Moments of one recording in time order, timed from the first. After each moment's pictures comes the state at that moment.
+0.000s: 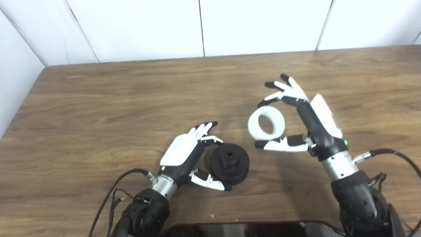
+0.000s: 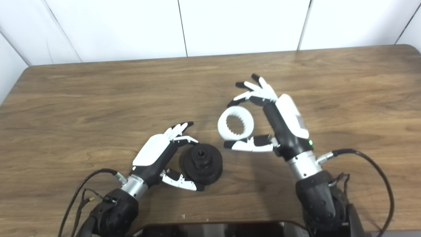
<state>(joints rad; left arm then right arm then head) 0.02 0.17 -0.34 -0.25 0.78 0.02 -0.21 0.01 -0.21 0.22 -0.53 -0.50 0.09 0.15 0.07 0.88</state>
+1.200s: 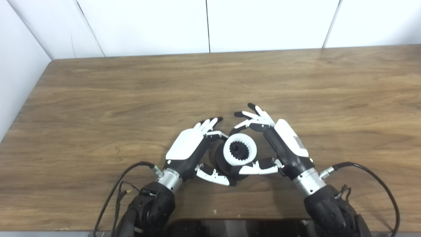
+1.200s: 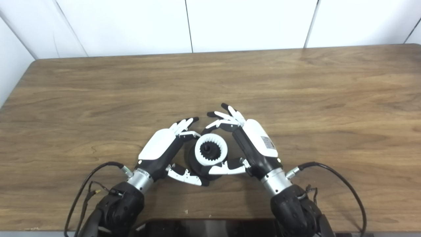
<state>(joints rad) 0.02 0.16 -0.35 -0.26 0.79 0.05 -0.22 0.02 -0.13 0.34 -0.36 -0.59 0.02 0.15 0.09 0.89</state>
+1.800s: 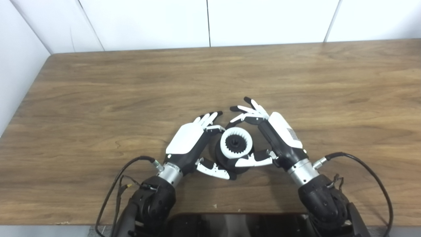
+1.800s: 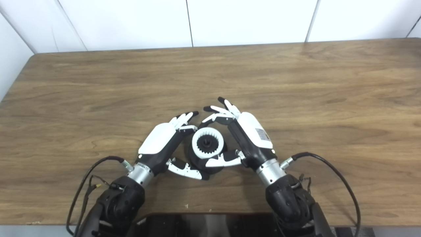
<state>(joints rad) 0.02 0.16 -0.35 -0.26 0.79 0.07 -0.22 0.00 -0.13 0.34 -0.34 -0.60 0.02 0.16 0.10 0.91</state>
